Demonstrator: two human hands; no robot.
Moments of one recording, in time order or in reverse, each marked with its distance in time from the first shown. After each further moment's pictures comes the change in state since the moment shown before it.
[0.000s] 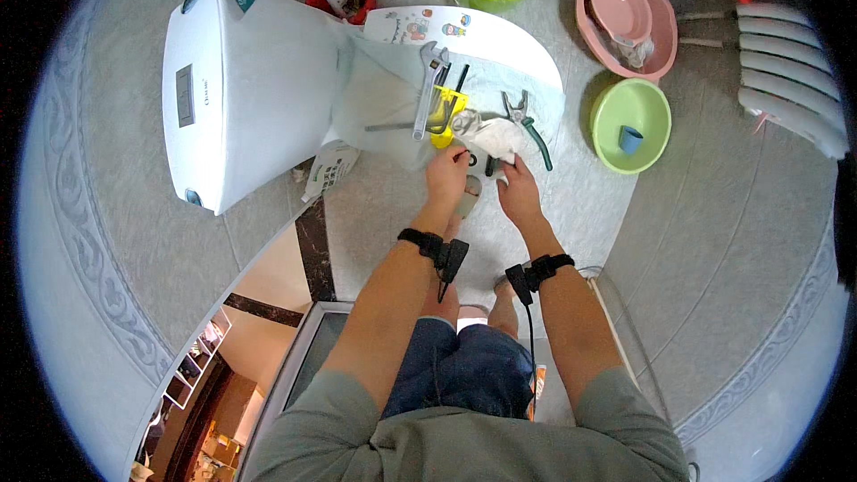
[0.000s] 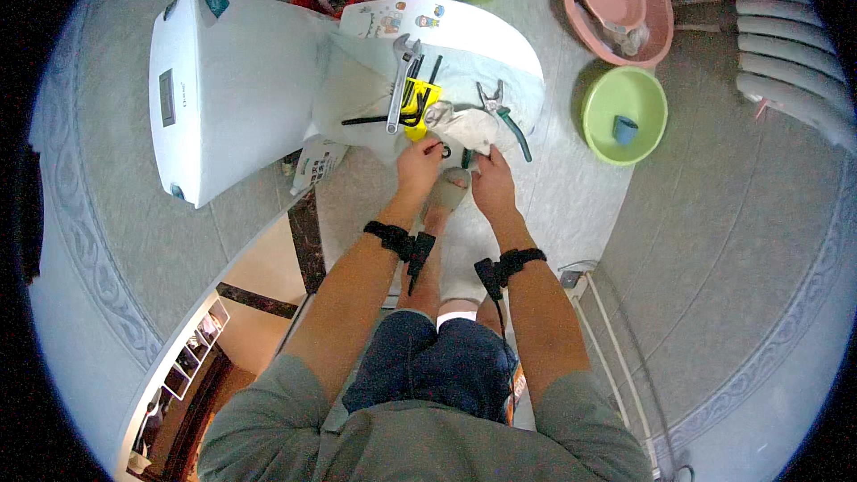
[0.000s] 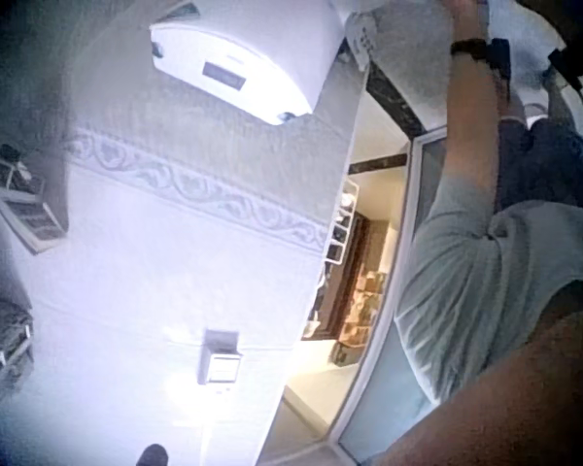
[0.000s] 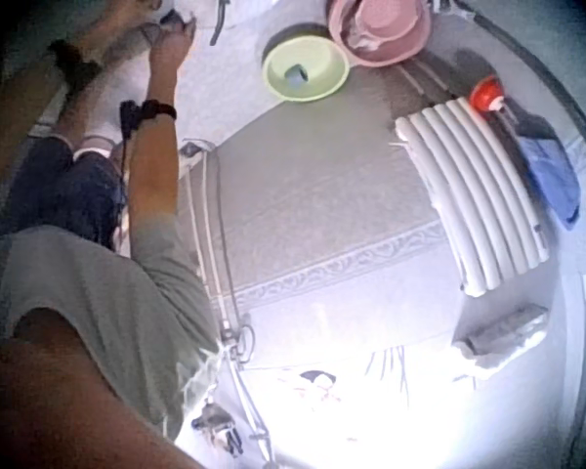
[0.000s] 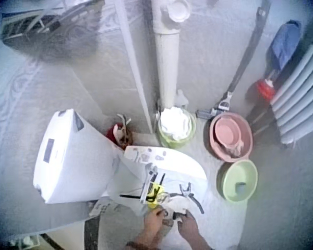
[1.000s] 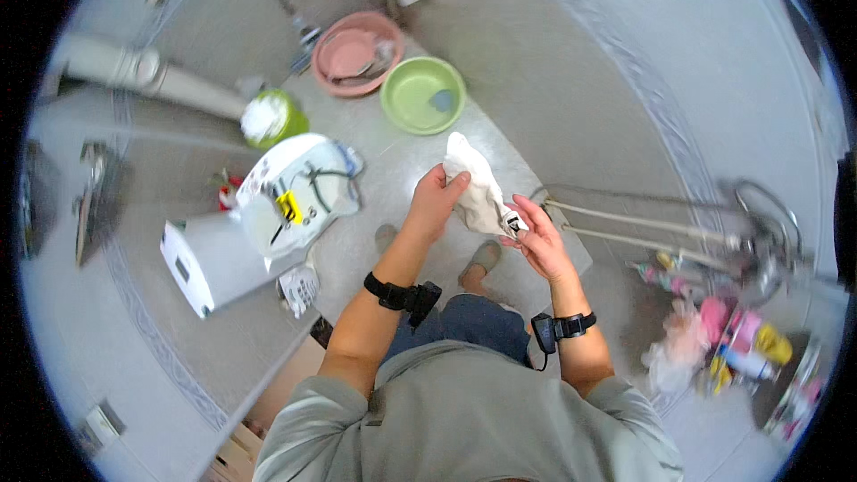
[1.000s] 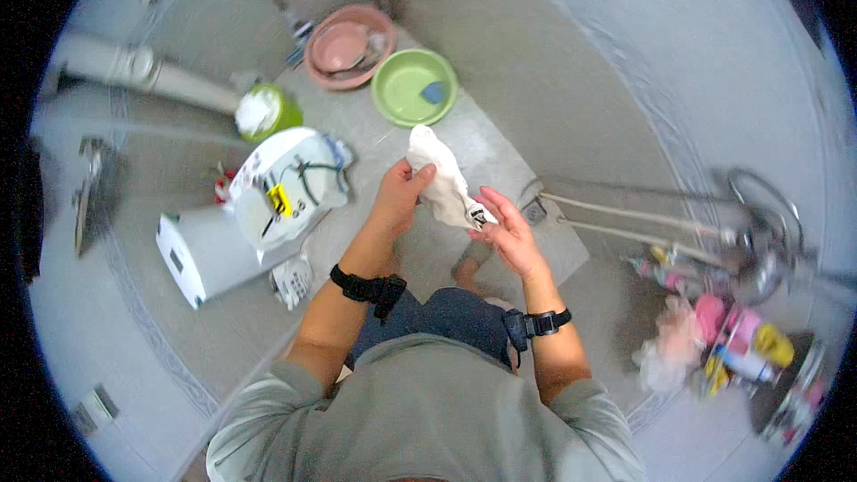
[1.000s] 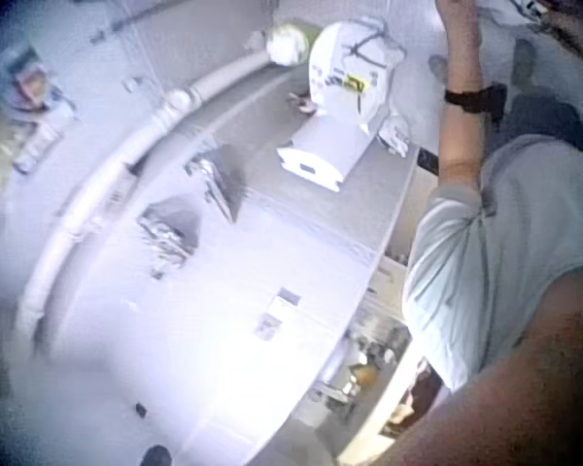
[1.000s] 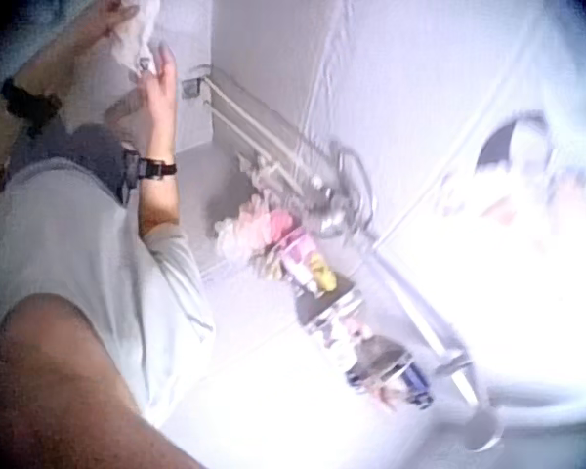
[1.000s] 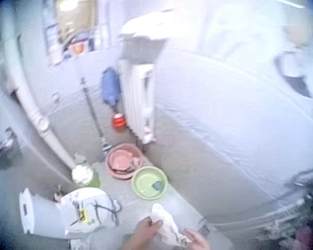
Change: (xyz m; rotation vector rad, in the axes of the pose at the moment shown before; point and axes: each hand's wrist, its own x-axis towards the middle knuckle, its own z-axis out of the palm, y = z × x) left_hand -0.386 0.275 0.078 -0.527 -1.128 0.136; right_hand -0.481 0.044 -0.271 1.642 0.573 0.158
